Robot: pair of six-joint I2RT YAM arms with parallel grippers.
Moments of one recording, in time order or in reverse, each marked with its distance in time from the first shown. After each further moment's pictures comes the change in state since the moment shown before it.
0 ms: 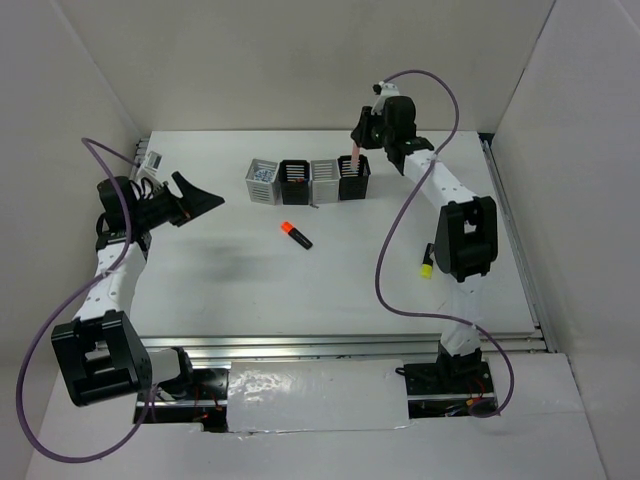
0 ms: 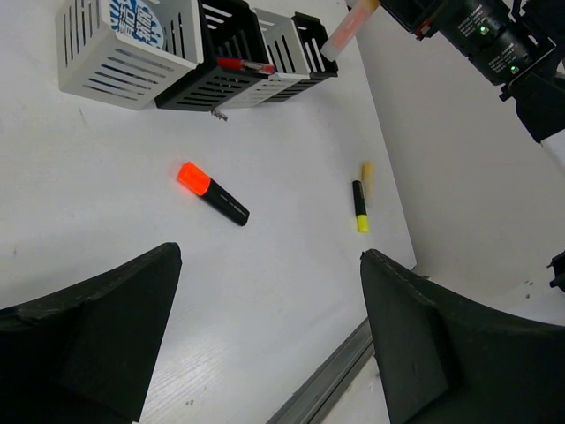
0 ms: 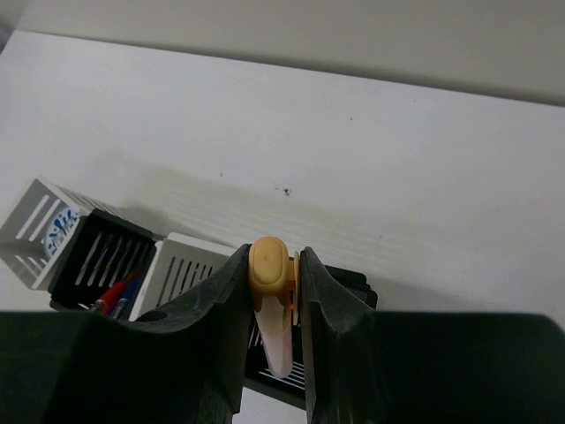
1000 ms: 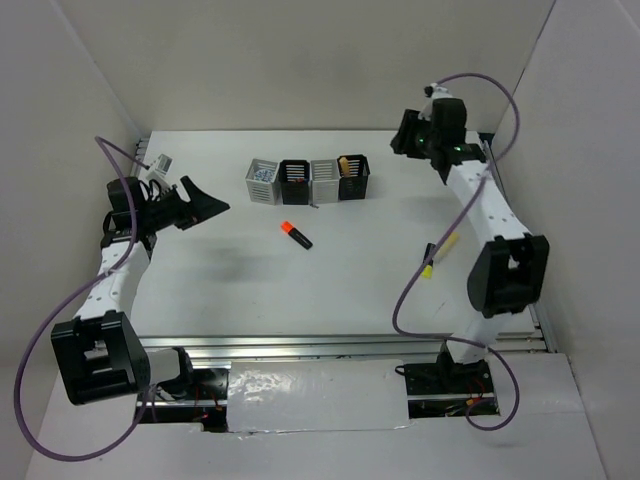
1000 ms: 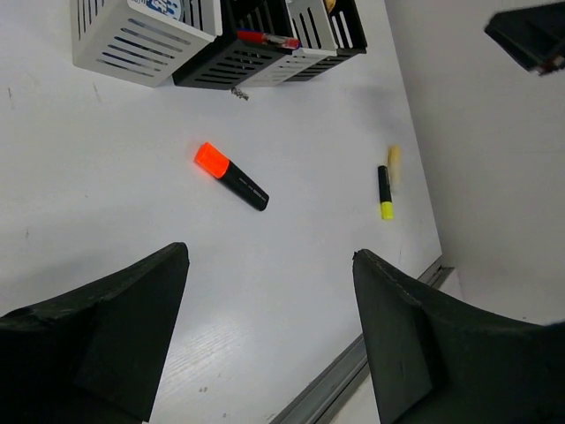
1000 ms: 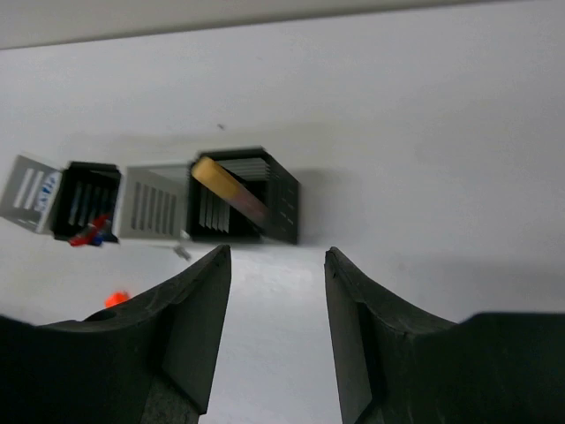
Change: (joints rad) left arm -0.042 0.014 0.005 -0.077 -0.064 0.072; right arm -0.113 -0.312 -0.195 -0.240 0.053 0.048
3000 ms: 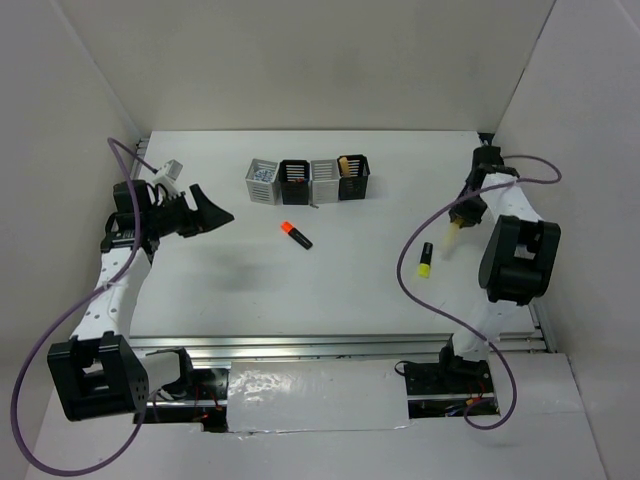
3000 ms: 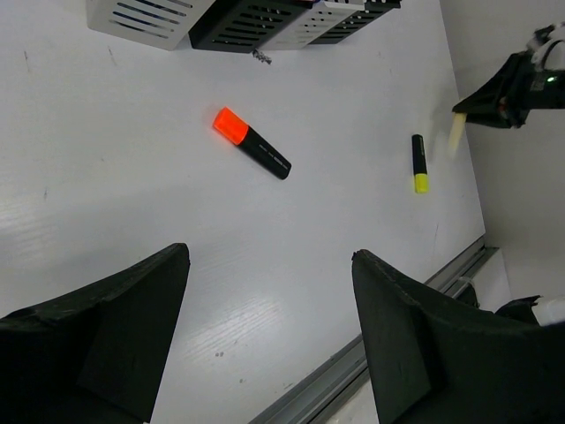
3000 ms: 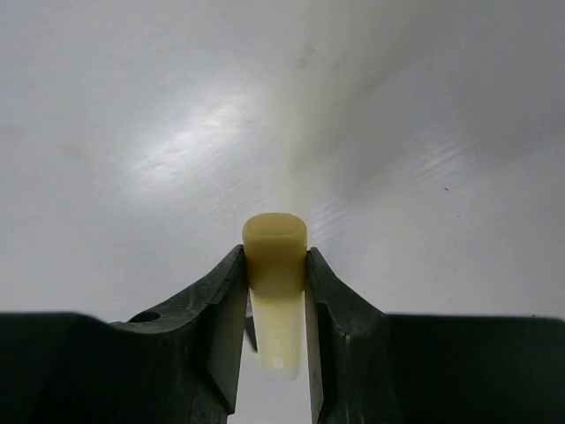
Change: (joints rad) left arm -0.067 -0.088 0.024 -0.213 -0.115 0.150; right arm -0.351 0.111 -0.243 -0.429 0.240 0.195
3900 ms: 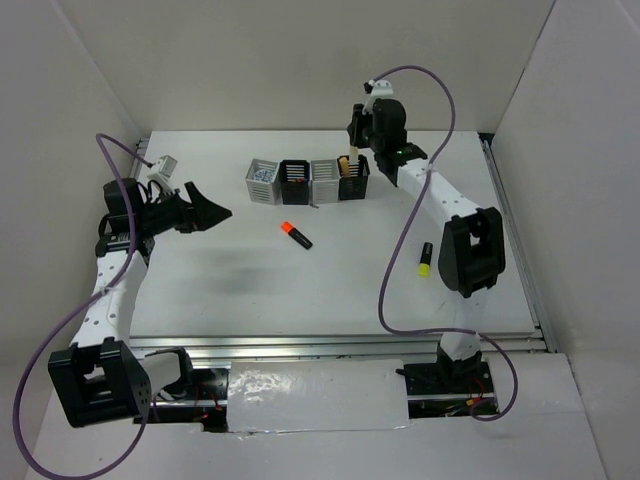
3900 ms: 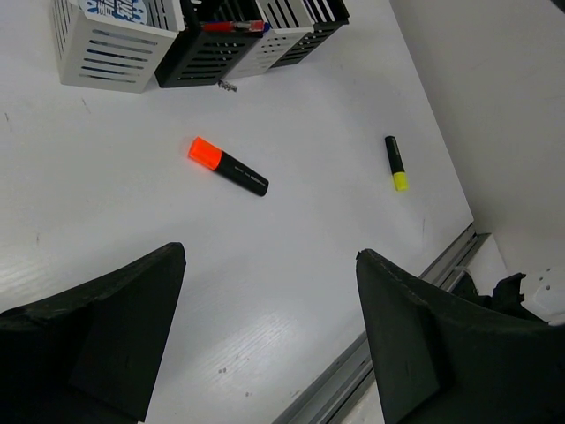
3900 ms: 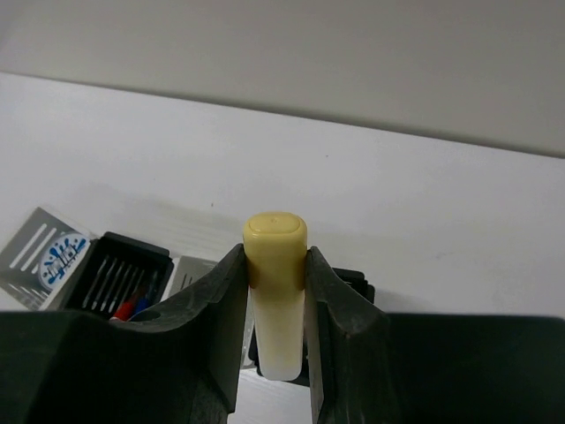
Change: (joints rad) left arm 0.037 -0.034 0.000 0.072 0.118 0.025; right arm 0.554 0.045 0.302 0.764 -0.051 -0.311
